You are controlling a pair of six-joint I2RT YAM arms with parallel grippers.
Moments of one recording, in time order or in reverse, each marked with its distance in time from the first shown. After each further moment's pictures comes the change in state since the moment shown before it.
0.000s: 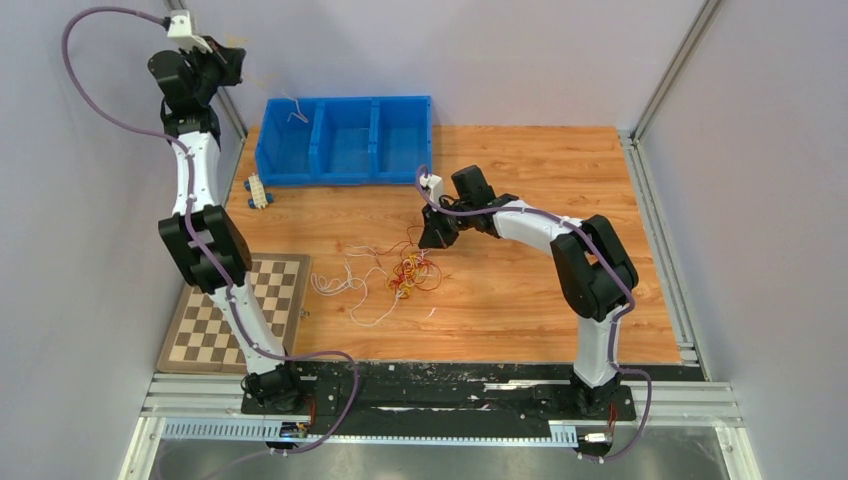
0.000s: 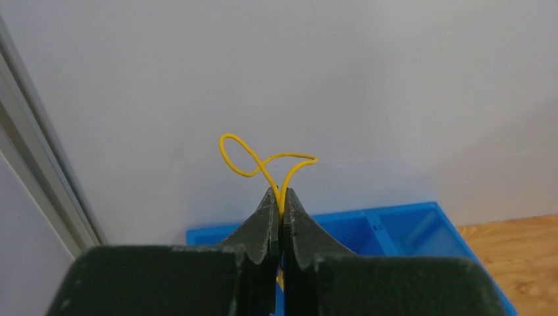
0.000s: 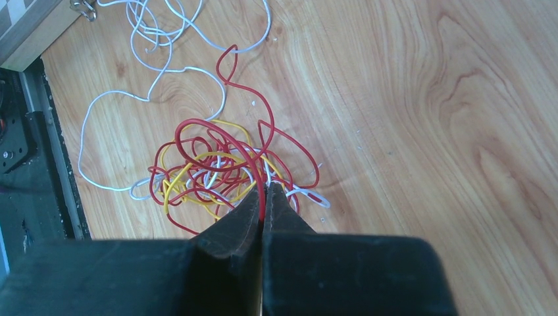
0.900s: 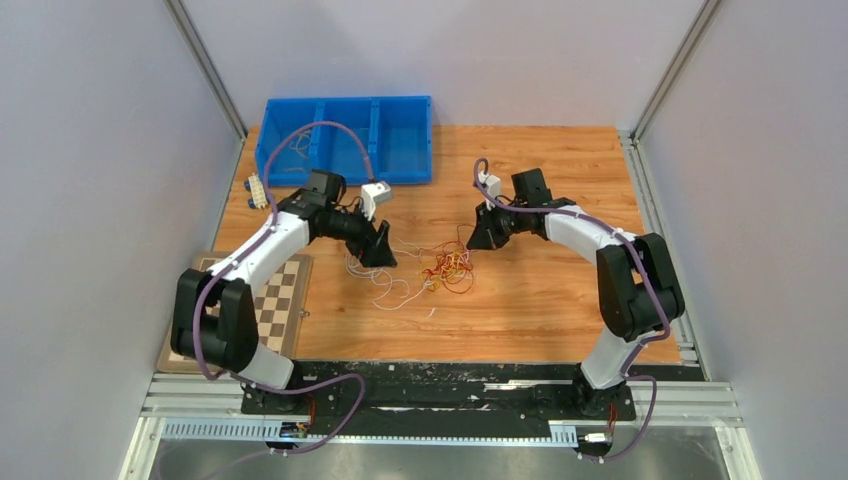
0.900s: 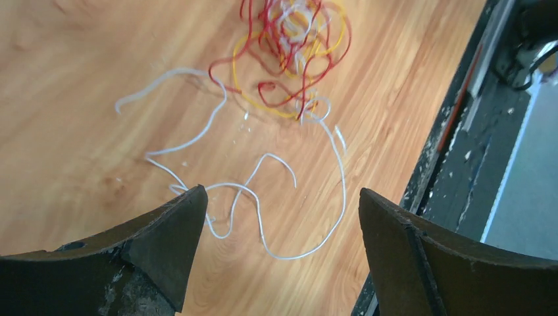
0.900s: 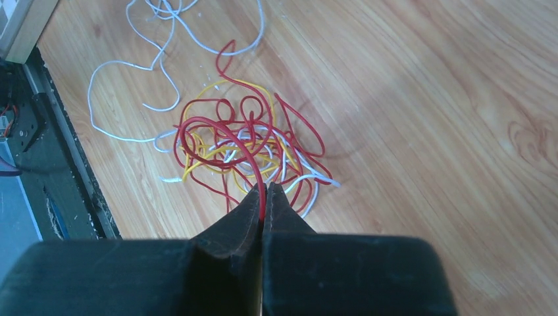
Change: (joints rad) left arm -0.558 -0.600 -0.976 -0.773 0.291 0.637; right arm -0.232 -0.220 -0.217 -0.112 -0.068 -0.048
